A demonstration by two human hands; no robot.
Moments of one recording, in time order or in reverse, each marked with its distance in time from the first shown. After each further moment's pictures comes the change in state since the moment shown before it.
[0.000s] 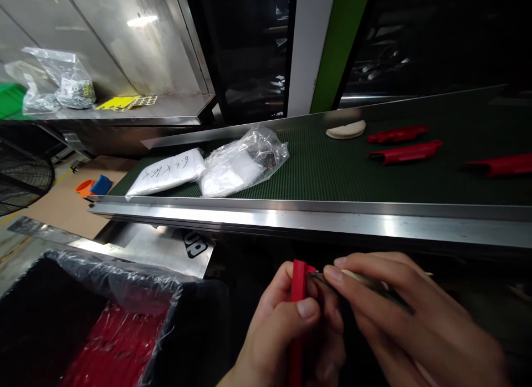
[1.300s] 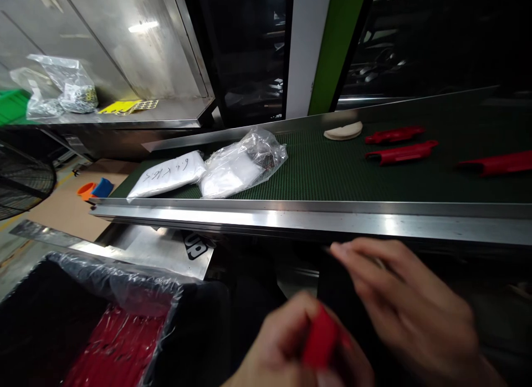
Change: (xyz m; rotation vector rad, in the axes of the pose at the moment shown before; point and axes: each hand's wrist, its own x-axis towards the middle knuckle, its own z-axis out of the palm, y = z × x) left_hand -0.014 -0.021 -0.013 0.090 -0.110 0.032; right_hand -0.001 0.014 0.006 -0.008 0.118 0.115
